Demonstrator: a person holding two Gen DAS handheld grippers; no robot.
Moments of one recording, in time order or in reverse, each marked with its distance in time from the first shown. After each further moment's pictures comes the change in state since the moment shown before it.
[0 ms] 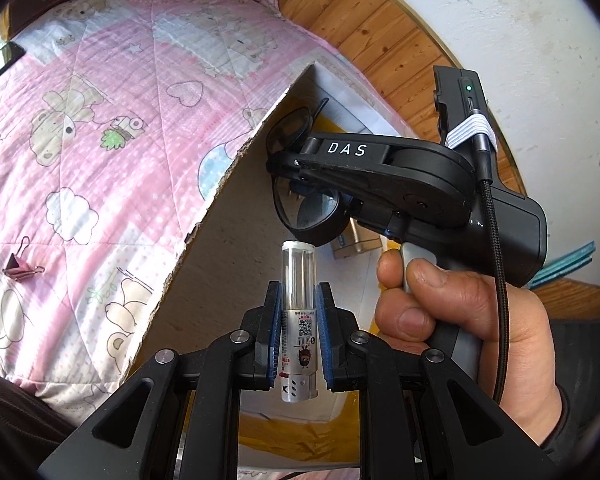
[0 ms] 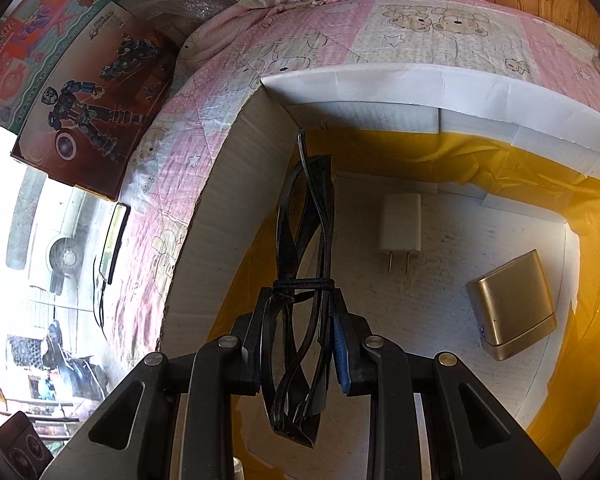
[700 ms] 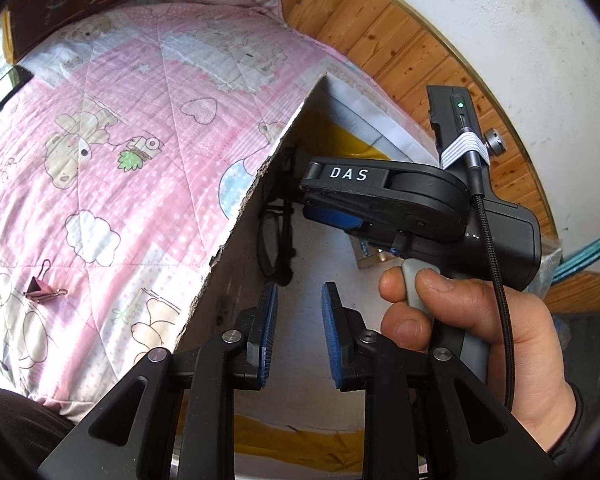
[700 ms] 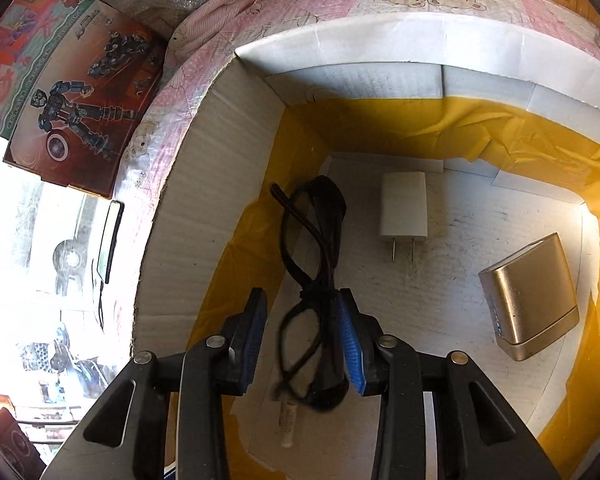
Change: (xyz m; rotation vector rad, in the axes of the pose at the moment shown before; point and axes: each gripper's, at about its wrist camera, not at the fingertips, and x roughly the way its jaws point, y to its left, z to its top) left arm -0.008 0.002 -0.005 0.042 -0.047 0.065; right arm 0.014 -0.006 -0.002 0.041 0.033 0.016
